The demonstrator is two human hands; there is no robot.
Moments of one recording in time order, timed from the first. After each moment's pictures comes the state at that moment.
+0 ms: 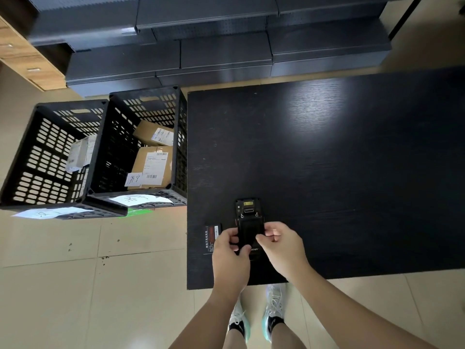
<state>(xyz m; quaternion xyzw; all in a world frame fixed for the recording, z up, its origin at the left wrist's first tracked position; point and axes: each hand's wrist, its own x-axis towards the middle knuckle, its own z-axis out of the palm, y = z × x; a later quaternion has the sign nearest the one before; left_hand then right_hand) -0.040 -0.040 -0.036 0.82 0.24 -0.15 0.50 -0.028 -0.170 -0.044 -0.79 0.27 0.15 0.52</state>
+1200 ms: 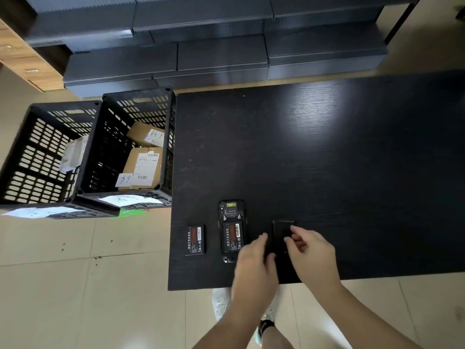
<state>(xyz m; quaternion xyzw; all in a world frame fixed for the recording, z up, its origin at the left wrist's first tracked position) -0.067 -0.119 -0.018 0.90 0.04 -0.16 0.40 -0.056 -0.257 -0.031 -0.90 0.20 0.03 0.38</state>
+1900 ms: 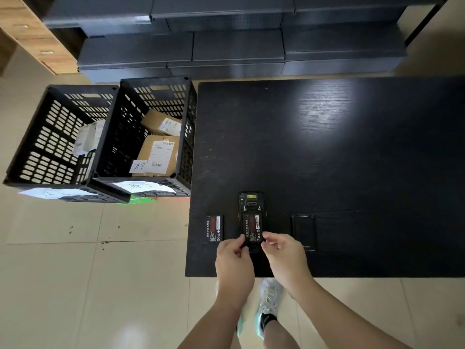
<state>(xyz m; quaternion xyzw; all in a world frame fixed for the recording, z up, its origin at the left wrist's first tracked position) -0.068 -0.050 -0.038 0.83 0.28 -0.13 0.47 -0.060 -0.169 -0.050 -0.79 0.27 0.15 0.53</state>
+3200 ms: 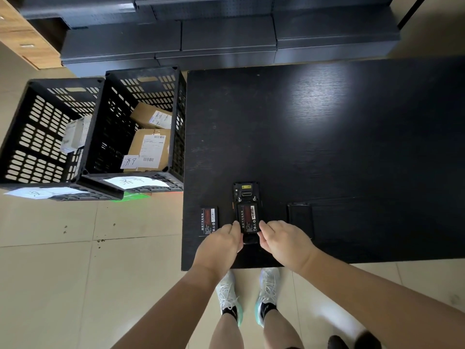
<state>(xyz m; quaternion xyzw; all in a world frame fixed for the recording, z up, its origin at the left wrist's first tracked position) -0.040 -0.006 -0.071 0.97 -0.22 -0.03 0.11 -0.044 -0.201 -0.089 -0.96 -0.27 -0.10 0.07</state>
